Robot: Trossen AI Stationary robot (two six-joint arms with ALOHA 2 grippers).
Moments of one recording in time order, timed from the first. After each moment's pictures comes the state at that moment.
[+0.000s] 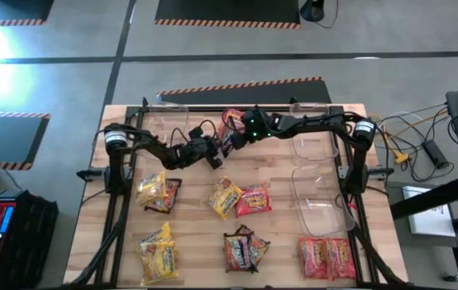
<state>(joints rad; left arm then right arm) 0.30 1.97 0.61 0.84 -0.42 0.13 -0.45 1.88 1.16 -0.01 -0.17 0.60</state>
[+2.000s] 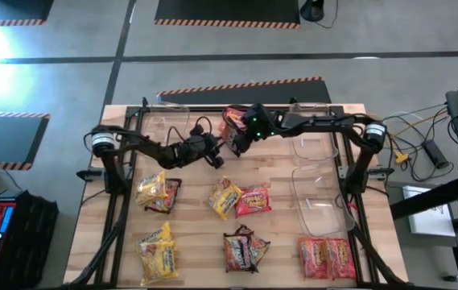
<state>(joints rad) 0.27 1.81 0.62 0.81 -0.38 0.04 -0.42 1.77 1.20 -0.20 -0.11 0.36</state>
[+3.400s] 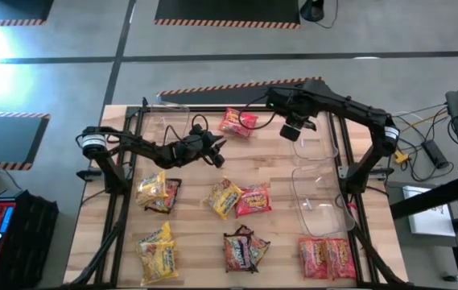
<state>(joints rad) 0.25 1.73 0.63 0.78 -0.37 -0.07 -0.44 1.67 1.74 -1.57 0.42 0.02</state>
